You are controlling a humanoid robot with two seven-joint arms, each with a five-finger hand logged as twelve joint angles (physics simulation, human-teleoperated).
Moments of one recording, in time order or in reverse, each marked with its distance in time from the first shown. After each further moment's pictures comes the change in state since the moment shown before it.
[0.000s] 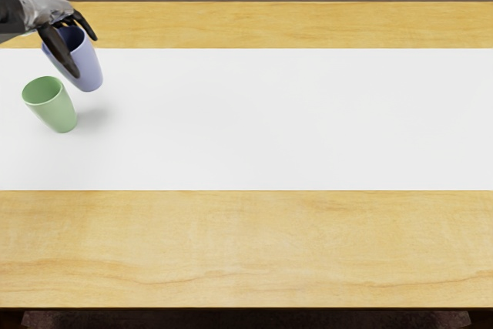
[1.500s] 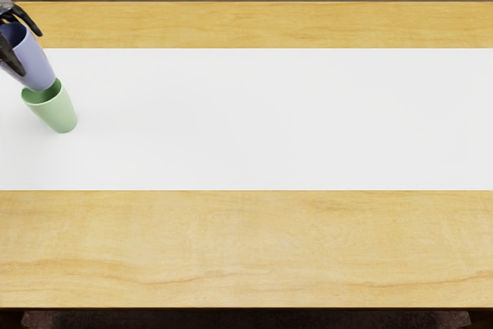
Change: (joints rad) left arm -0.003 0.150 0.006 -0.009 -0.012 -0.040 0.000; right arm 0.001 0.000 0.000 0.002 -0.001 0.006 0.000
